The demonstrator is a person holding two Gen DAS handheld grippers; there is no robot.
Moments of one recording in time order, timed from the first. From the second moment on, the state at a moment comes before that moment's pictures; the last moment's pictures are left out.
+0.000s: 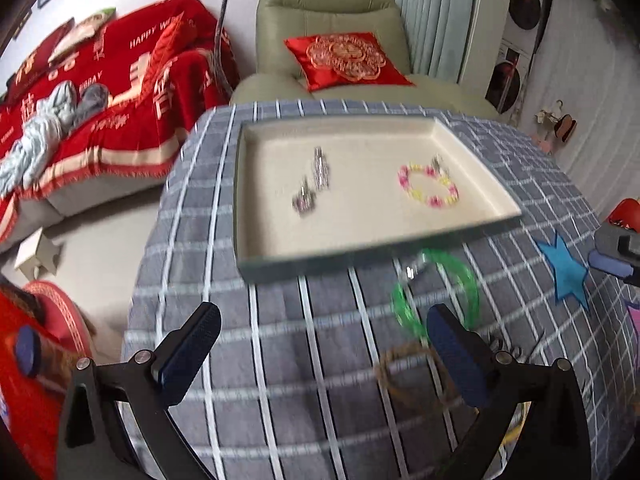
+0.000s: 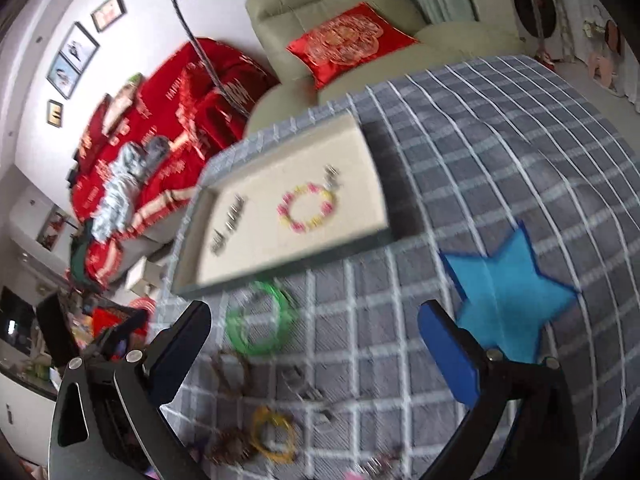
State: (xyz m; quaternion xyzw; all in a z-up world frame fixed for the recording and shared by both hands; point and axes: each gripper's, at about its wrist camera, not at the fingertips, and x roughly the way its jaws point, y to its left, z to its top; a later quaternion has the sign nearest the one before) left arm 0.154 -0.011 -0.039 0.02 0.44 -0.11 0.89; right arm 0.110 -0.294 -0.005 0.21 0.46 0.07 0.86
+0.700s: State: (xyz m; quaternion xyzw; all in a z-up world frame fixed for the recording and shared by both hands) left arm 0.127 -0.028 -0.075 0.01 0.49 -0.09 0.87; right arm 0.024 -0.292 -0.050 0.13 0.51 -0.02 0.85
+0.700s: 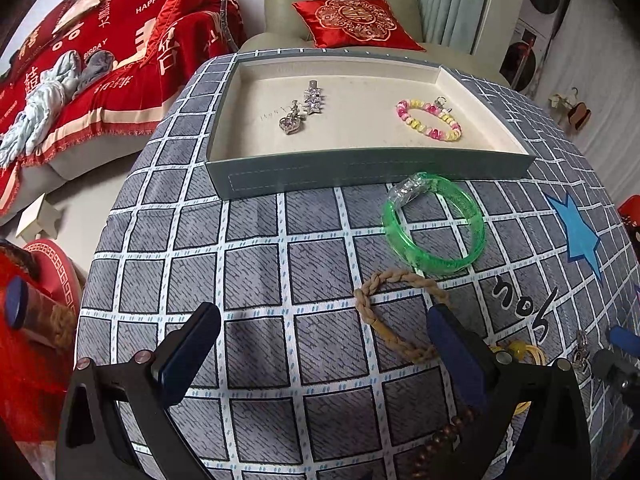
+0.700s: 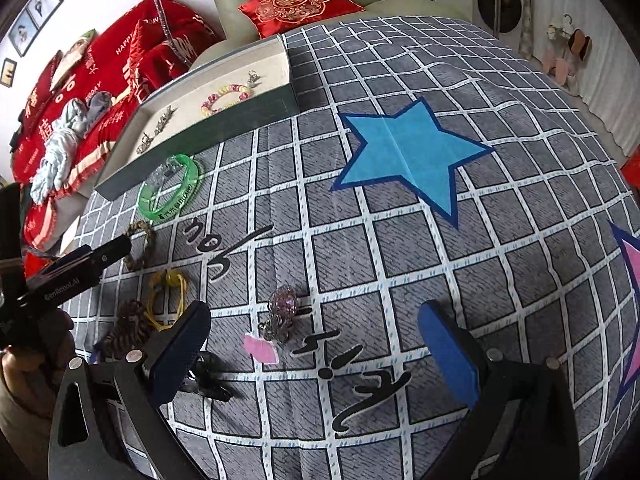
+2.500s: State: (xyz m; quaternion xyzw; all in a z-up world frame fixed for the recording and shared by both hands) left arm 0.113 -0.027 -0.031 -0.03 0.44 -0.17 0.88; right arm 0.036 -0.276 -0.012 0.12 0.46 0.03 0.88
